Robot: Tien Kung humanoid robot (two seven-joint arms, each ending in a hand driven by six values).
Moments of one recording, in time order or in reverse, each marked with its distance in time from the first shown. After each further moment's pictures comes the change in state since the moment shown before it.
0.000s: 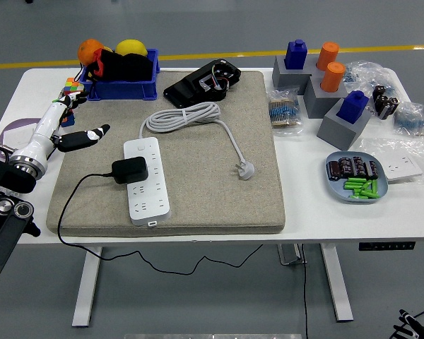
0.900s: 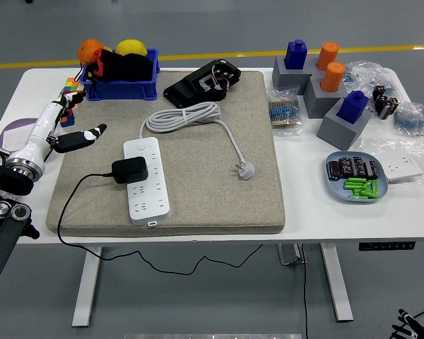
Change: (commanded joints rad) left arm 0.019 -0.019 -0.039 -0.013 0.001 0.001 -0.031; right arm 0.004 0.005 0.015 0.004 0.001 0.006 -0.009
